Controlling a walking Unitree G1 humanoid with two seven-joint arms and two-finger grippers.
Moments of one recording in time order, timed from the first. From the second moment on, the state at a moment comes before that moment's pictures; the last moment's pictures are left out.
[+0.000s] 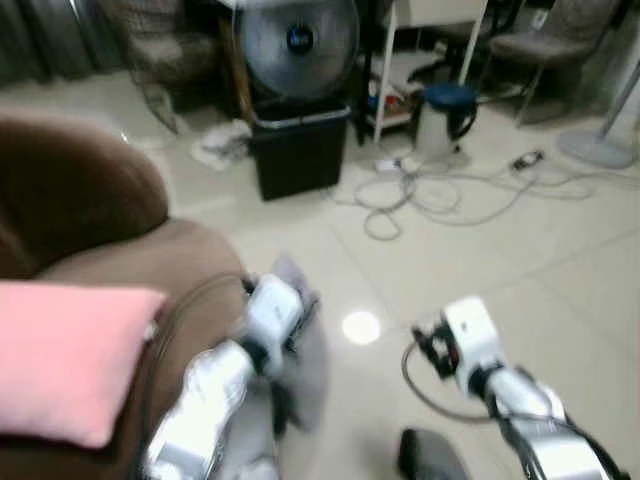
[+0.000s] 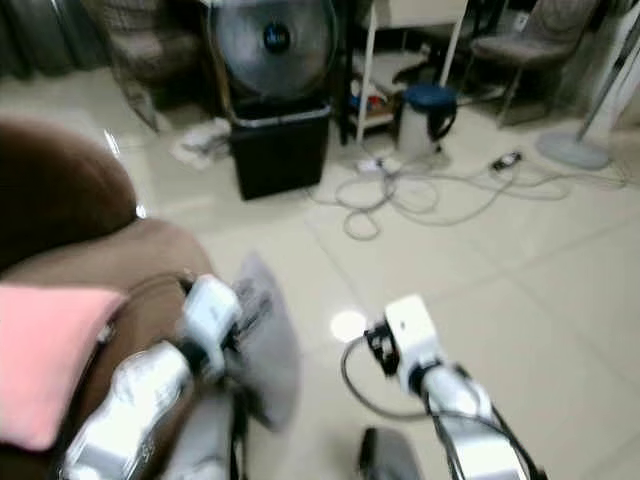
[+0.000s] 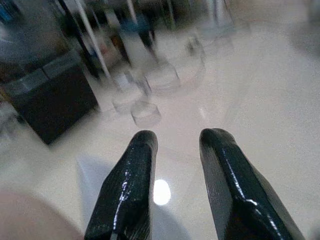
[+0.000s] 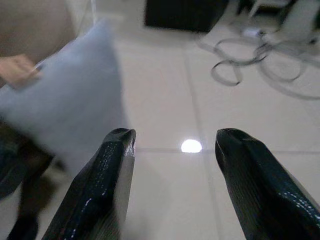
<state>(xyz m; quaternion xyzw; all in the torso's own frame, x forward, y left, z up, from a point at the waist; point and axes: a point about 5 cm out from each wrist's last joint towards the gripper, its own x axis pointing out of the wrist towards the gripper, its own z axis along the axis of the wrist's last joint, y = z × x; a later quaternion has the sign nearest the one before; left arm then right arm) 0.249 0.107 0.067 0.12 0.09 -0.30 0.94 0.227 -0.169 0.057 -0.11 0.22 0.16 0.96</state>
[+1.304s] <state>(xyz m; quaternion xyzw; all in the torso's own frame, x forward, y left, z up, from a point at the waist) 0.267 0.113 0.083 0.09 0.04 -0.22 0.97 0.229 -0.171 0.062 -0.11 0.21 0.15 0.96</state>
